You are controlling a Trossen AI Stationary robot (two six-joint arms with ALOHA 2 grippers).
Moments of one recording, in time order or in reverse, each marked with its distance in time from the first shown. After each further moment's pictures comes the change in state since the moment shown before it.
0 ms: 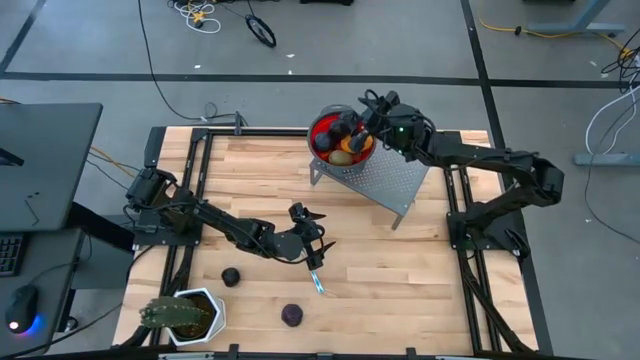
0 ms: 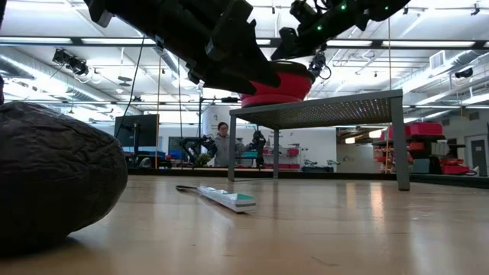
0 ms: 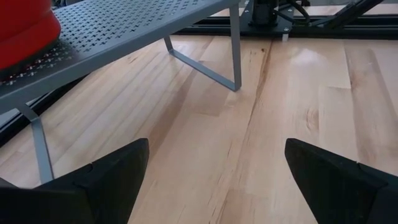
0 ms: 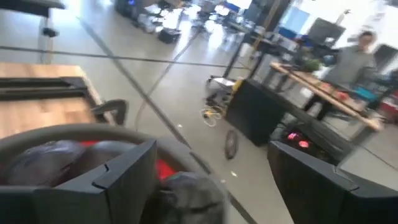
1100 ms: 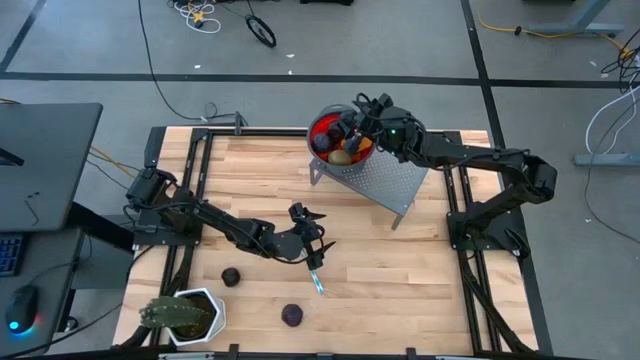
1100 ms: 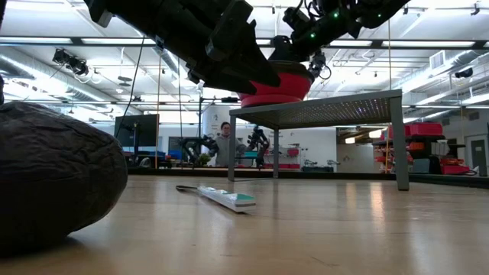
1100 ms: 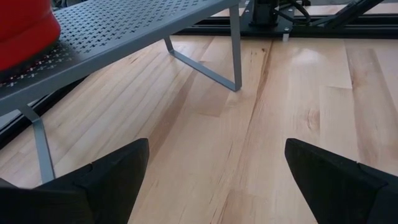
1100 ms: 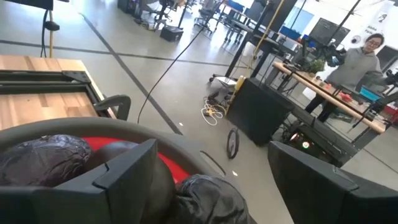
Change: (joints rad) left arm 0.000 0.000 0.000 0.000 -0.003 0.005; right arm 0.006 0.063 0.000 0.051 0.000 -0.012
